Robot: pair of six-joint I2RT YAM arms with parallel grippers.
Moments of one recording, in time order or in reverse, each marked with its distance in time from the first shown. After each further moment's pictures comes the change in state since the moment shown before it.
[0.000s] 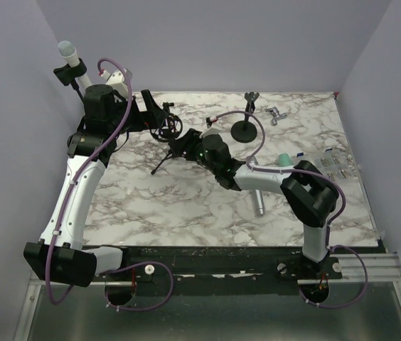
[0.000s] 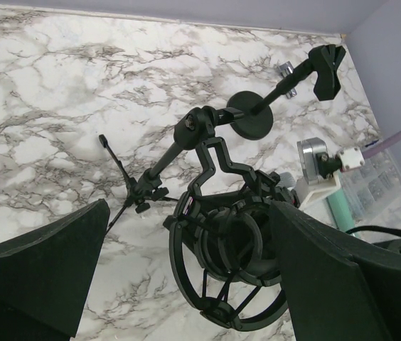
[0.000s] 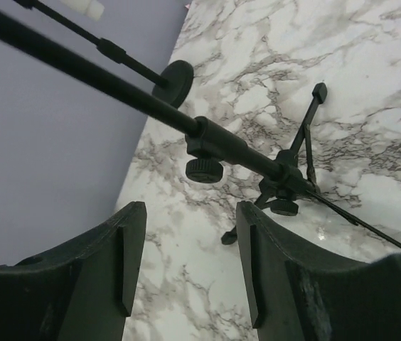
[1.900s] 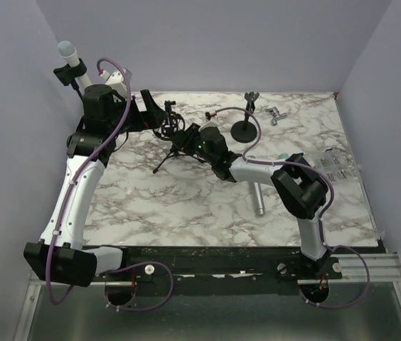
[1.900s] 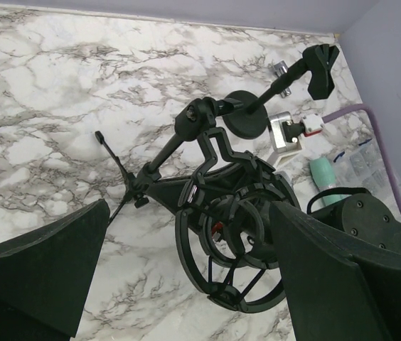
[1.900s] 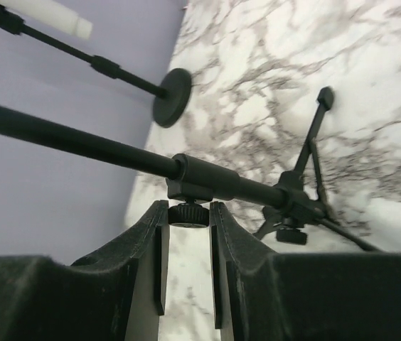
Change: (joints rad) left arm 0.005 0.000 0.000 0.003 0.023 -0.008; right arm -0.087 0.133 0.115 0.017 -0.151 0.209
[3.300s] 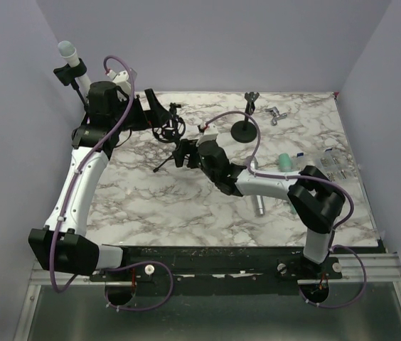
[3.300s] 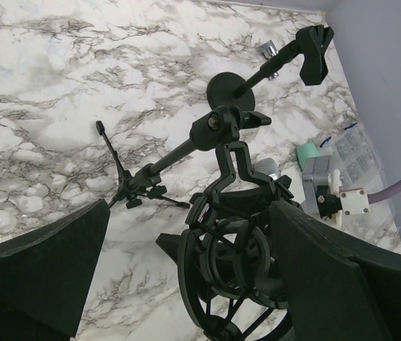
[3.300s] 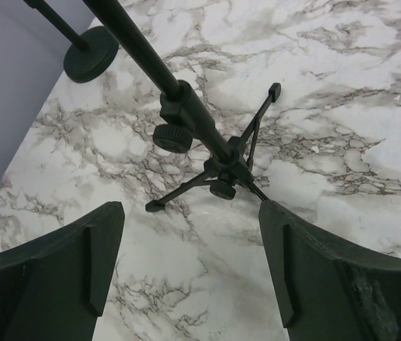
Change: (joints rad) left arm 0.008 0.073 0.015 0.000 0.074 -0.020; right arm 0.126 -0.203 -0.142 -0.164 0.287 -0.486
